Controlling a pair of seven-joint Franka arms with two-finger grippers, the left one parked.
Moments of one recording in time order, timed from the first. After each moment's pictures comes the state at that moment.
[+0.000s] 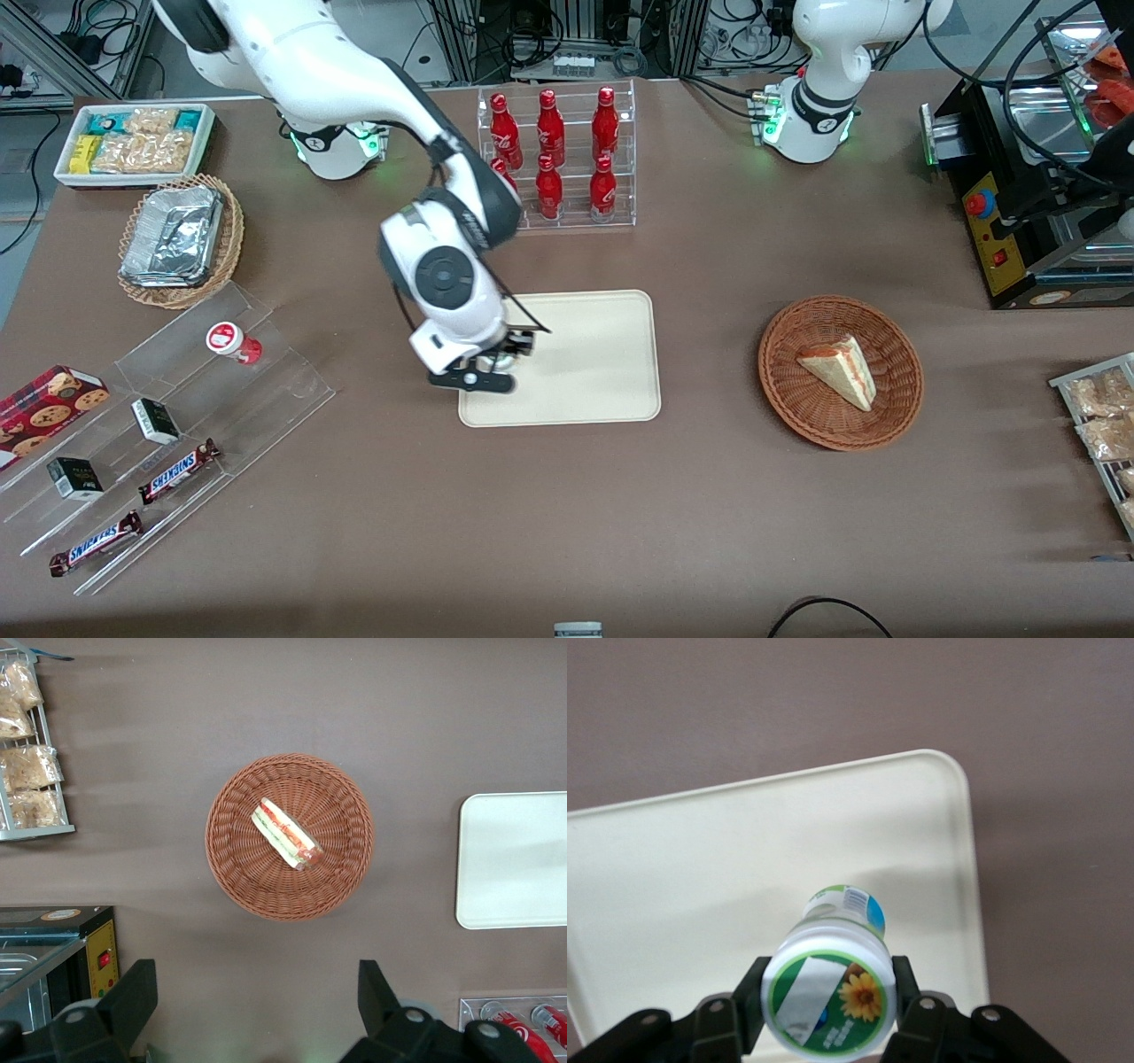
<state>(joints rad) 0.68 0.58 -0.06 -1.55 0.11 2.10 0.76</state>
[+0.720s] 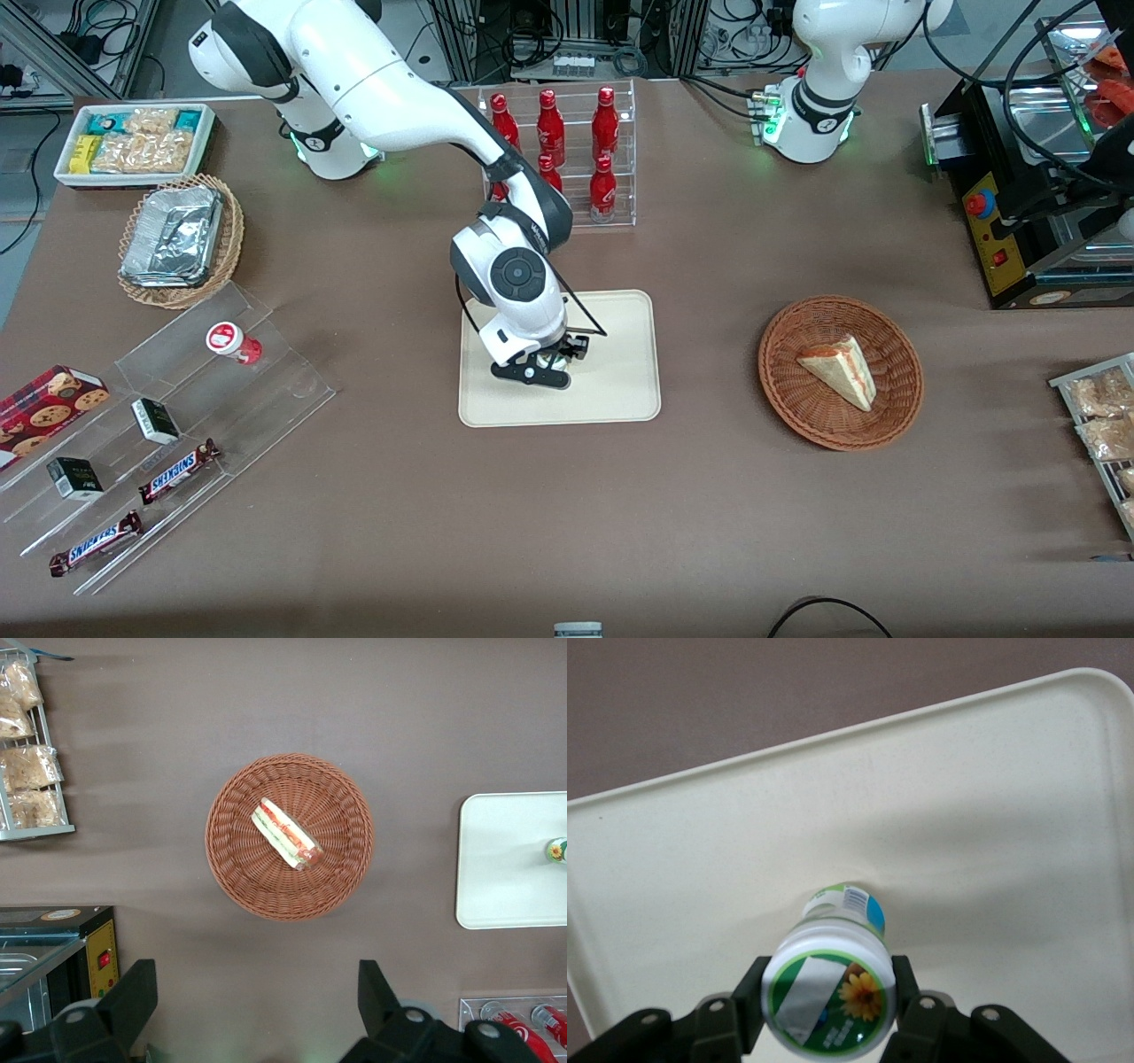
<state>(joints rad) 0.77 0.71 -0.07 -1.51 0.13 2.25 0.87</state>
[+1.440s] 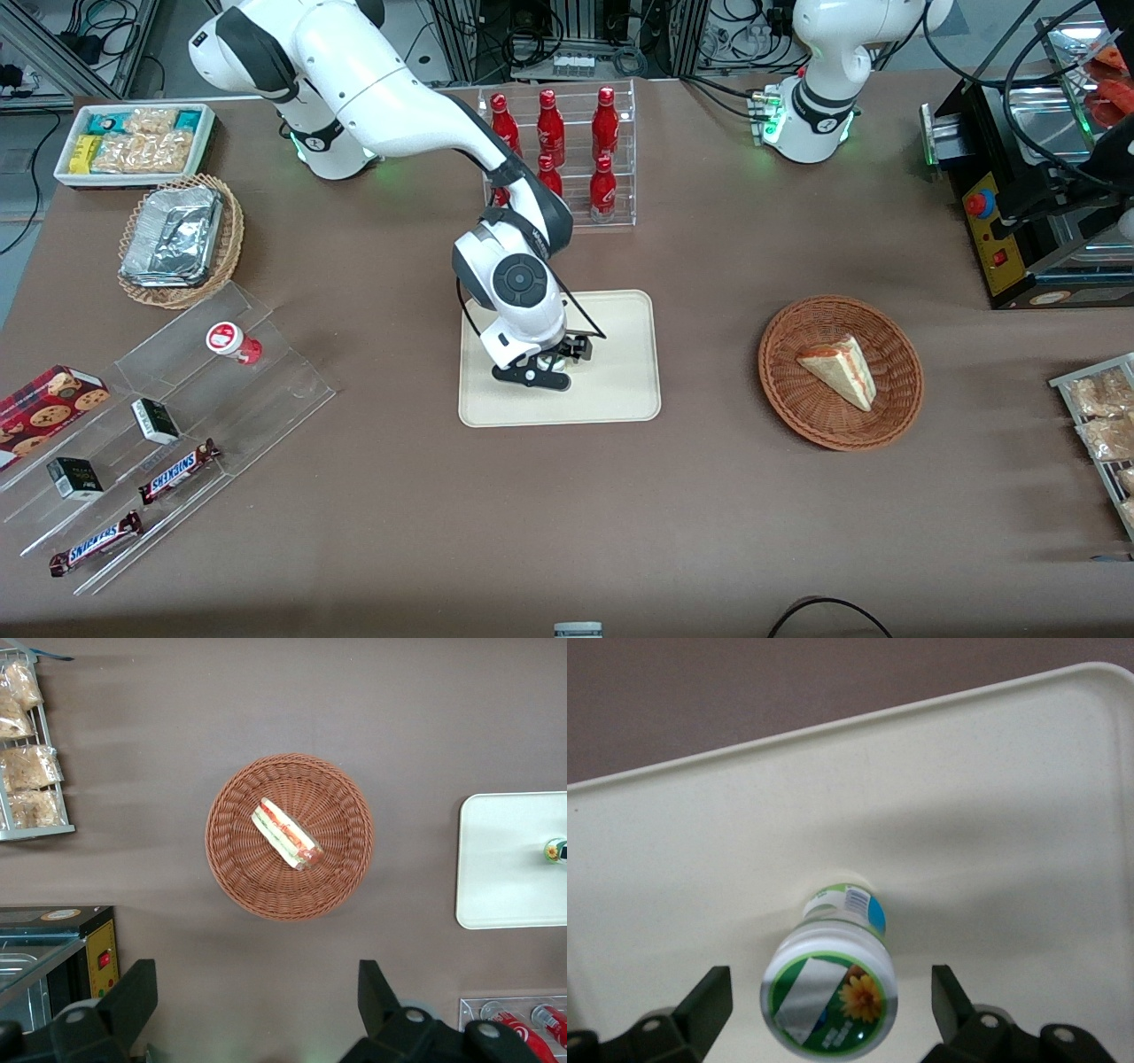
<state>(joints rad) 0.77 0.73 -0.07 -1.51 0.13 2.25 0.84</state>
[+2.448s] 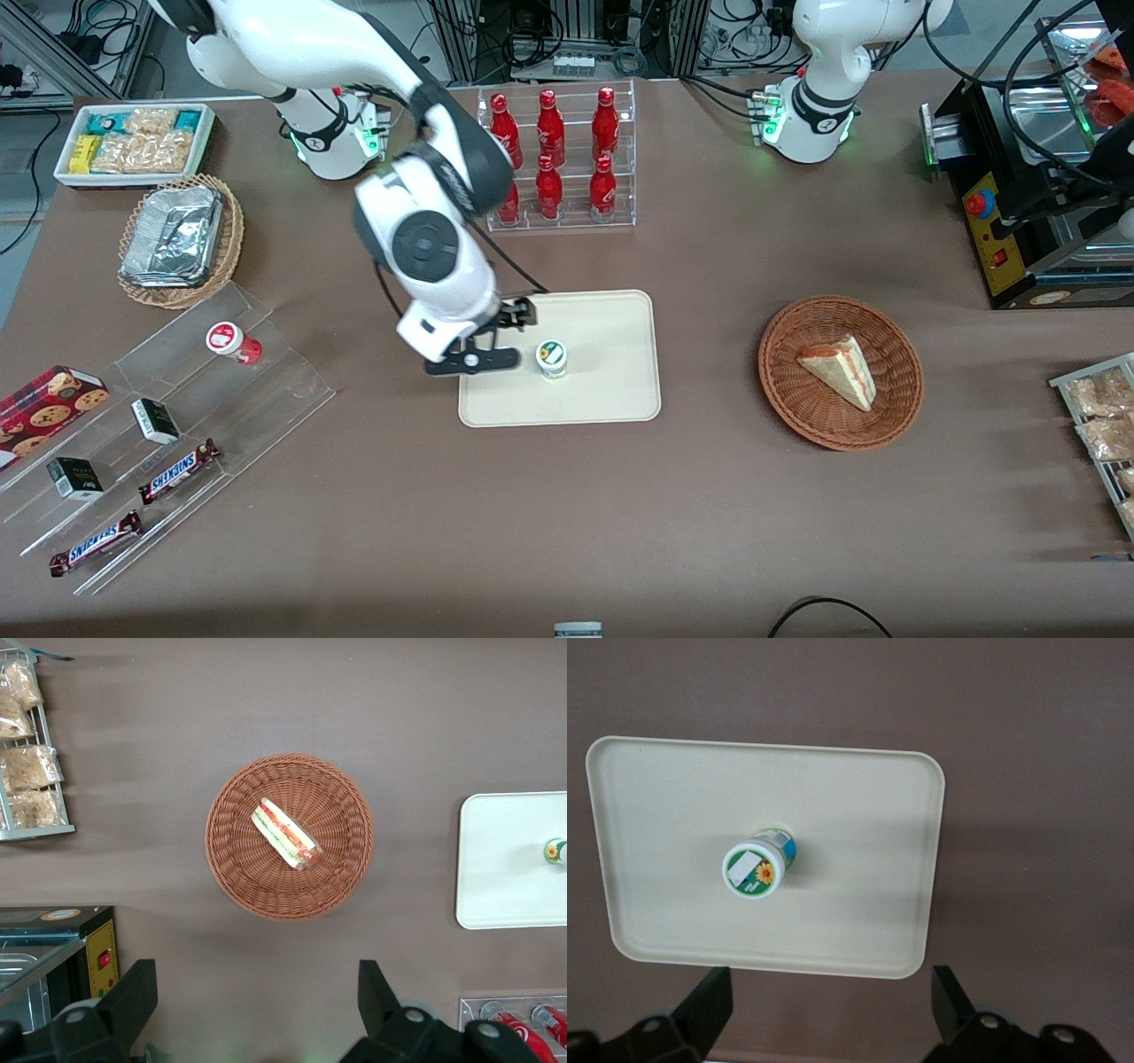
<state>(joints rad) 0.65 0.44 -0.09 -1.47 0.13 1.81 0.46</state>
